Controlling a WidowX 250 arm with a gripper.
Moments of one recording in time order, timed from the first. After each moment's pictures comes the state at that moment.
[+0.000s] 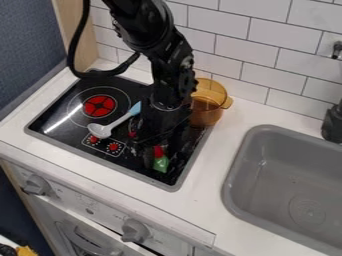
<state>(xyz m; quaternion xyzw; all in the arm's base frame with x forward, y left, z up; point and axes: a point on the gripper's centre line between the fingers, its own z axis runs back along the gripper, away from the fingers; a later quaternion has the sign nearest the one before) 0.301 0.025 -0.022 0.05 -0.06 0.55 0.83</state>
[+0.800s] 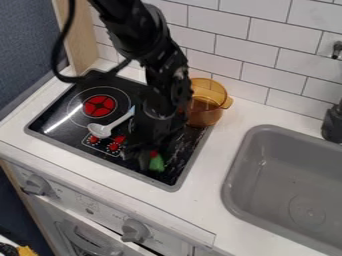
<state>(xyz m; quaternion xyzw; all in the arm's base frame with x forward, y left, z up) 0.289 0.026 -0.008 0.06 -0.09 0.51 0.85</state>
